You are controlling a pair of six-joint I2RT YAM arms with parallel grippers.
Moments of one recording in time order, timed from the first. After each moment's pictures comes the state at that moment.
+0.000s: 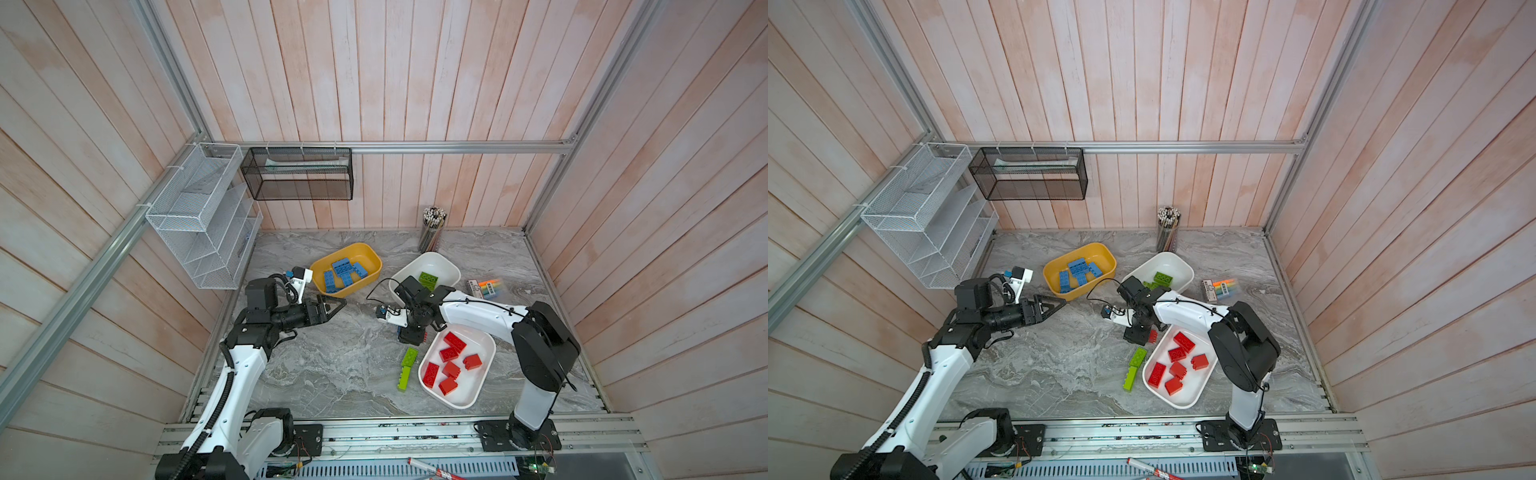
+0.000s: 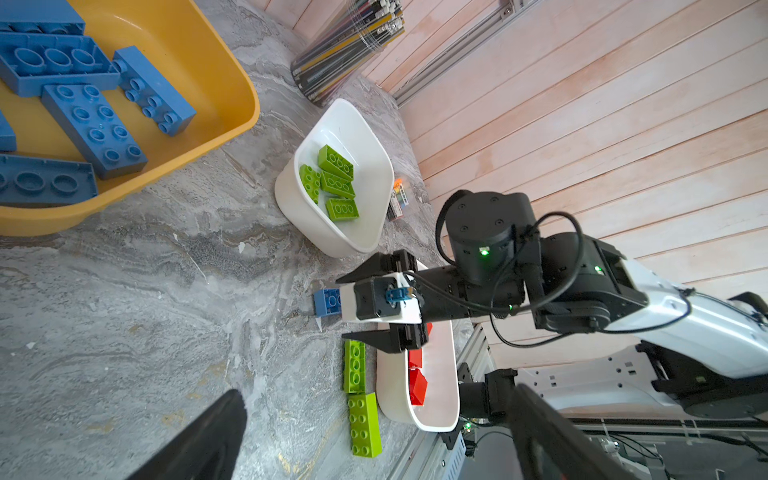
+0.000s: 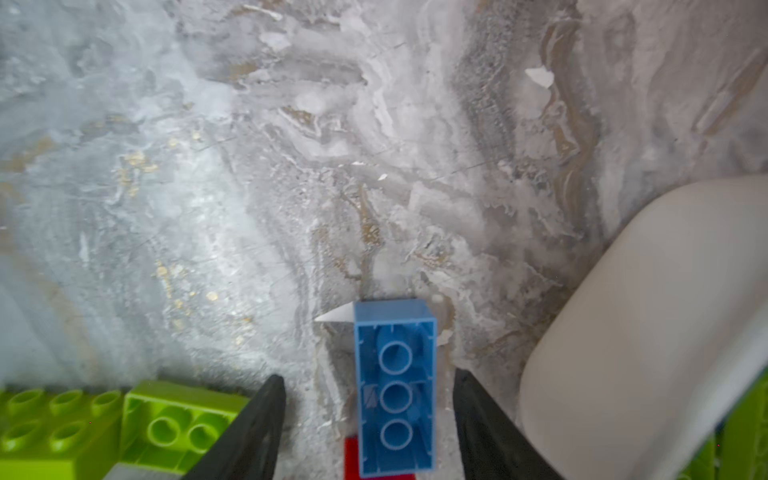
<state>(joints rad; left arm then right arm) 0.02 0.99 0.75 -0.41 0.96 -0.38 0.80 1.85 1.27 -0.67 -0.08 -0.56</state>
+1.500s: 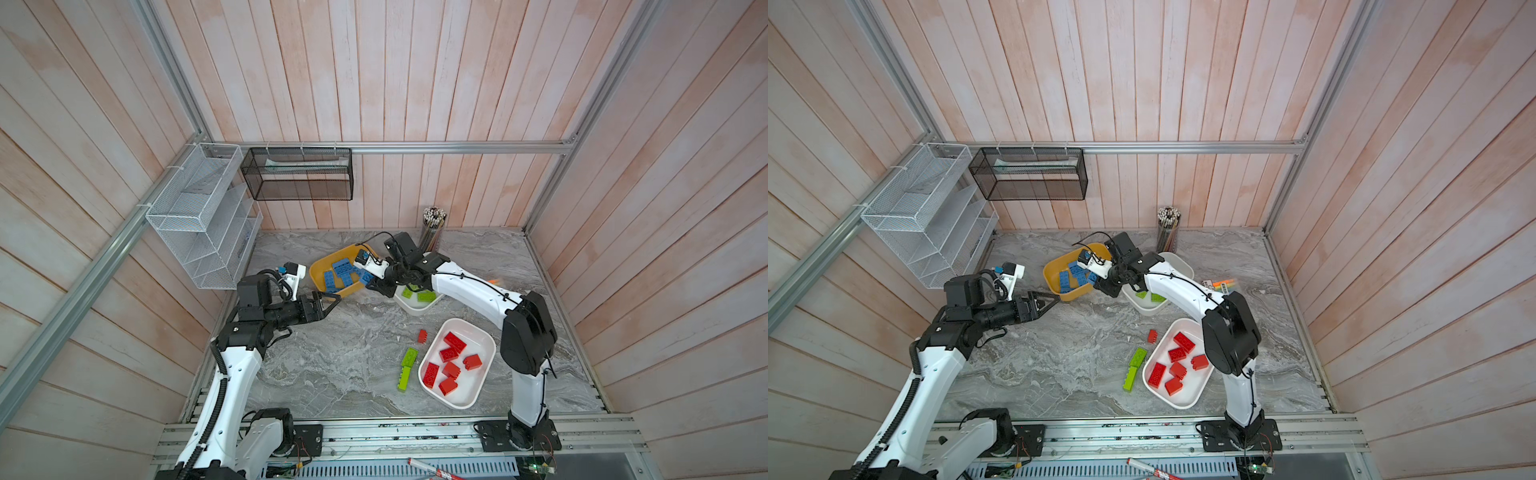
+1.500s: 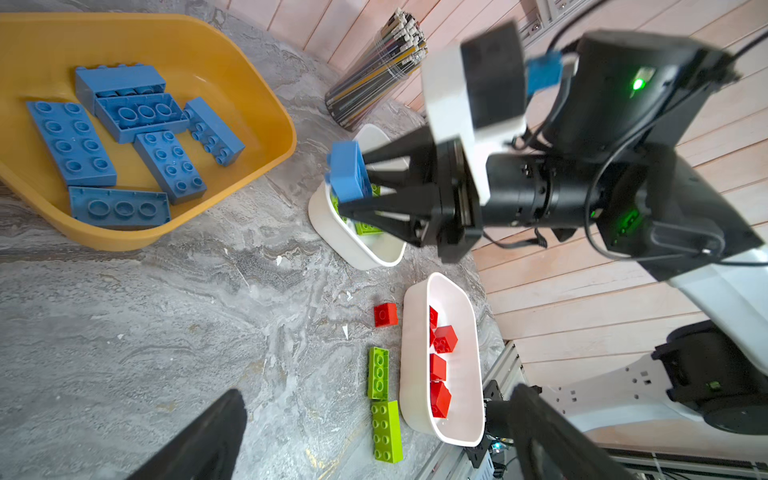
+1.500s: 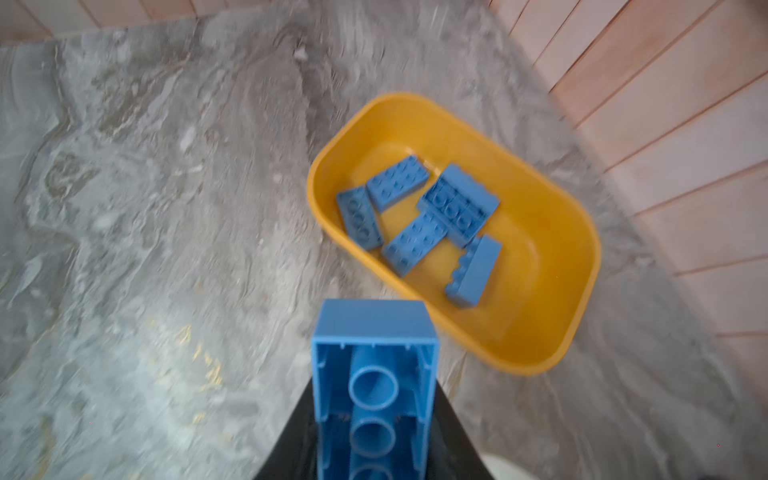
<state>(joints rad) 0.04 0.96 0.85 -0.56 0.85 -0.31 0.75 2.06 1.83 -0.52 -0.30 -0.41</state>
